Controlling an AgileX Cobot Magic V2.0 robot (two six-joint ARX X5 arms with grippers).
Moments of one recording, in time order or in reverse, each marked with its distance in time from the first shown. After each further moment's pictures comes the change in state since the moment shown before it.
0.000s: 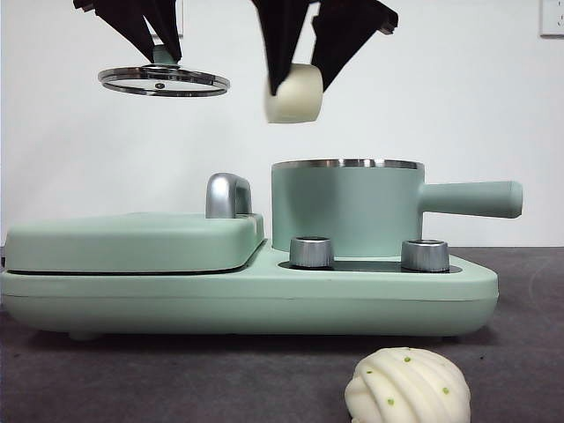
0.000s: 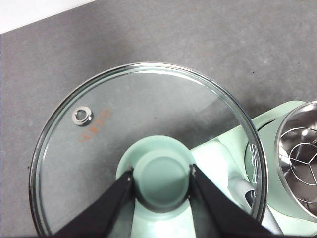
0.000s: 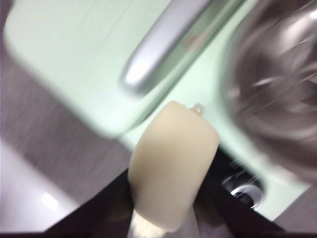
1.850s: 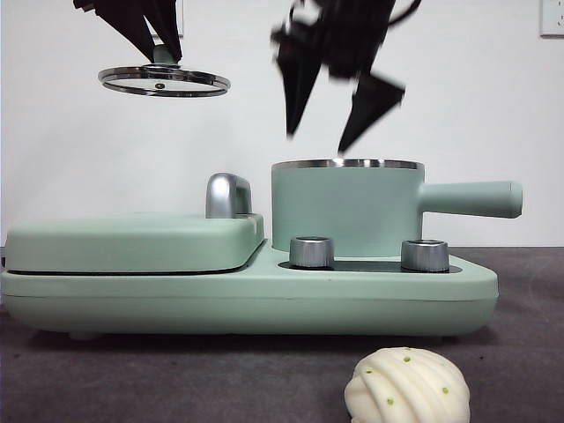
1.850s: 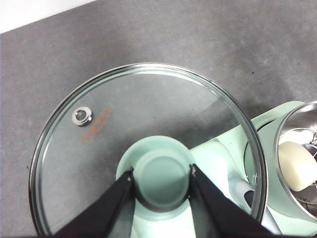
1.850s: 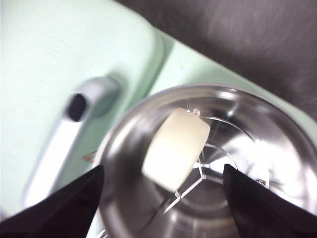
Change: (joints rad) left arm 0.000 0.000 0.000 0.000 0.000 -0.008; right arm -0.247 0.253 0.327 -0.006 -0.127 -0.087
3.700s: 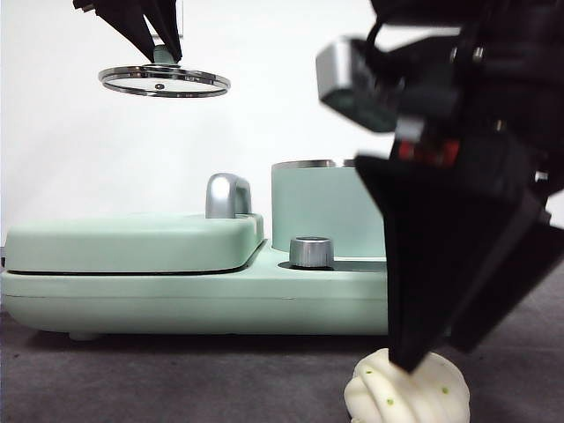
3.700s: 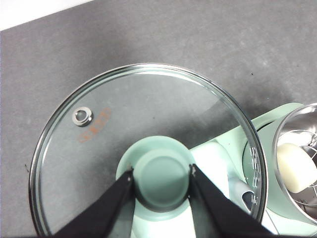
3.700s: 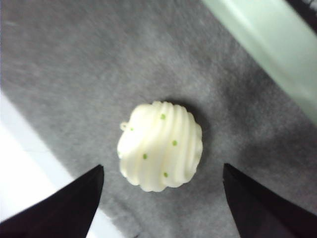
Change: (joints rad) left arm -0.001 0.000 0.000 0.000 0.000 -0.011; right arm 0.392 -0.755 -1.487 0.675 0.068 0.064
